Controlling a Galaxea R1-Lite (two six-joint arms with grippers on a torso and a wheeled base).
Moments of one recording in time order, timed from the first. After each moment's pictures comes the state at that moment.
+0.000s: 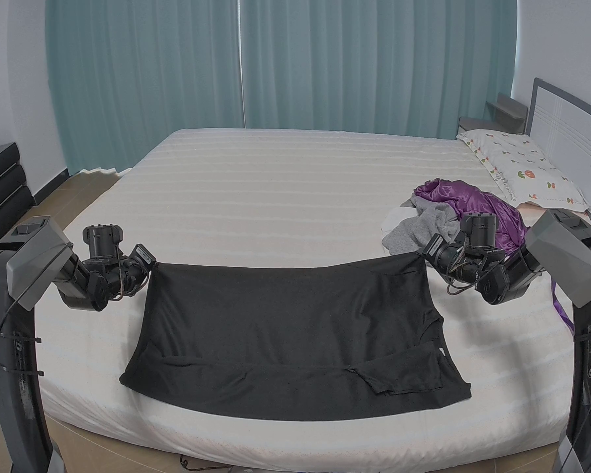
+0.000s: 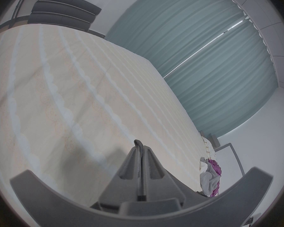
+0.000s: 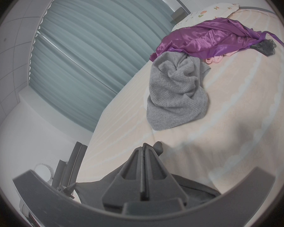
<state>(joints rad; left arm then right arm) 0.09 2.42 -1.24 -0.72 -0.20 -0.83 0.12 2.43 -1.28 -0.75 0.16 0.80</state>
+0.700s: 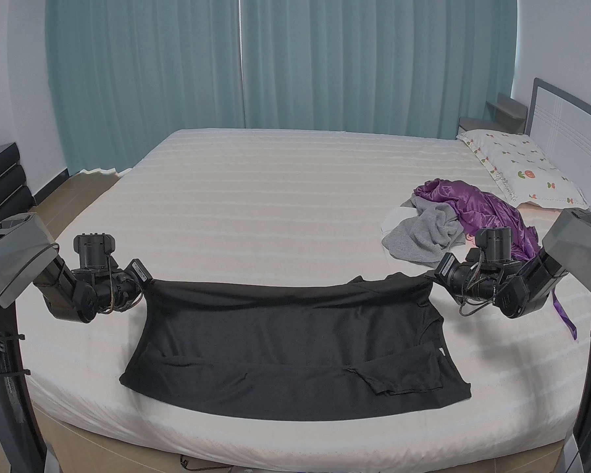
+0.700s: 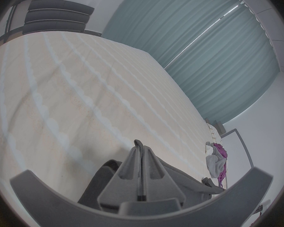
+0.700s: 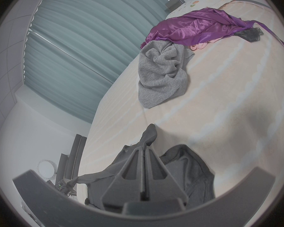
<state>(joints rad) 0.09 2.29 -1.01 -0.72 -0.21 -0.72 0.11 2.30 -1.03 -0.75 0.24 0.80</state>
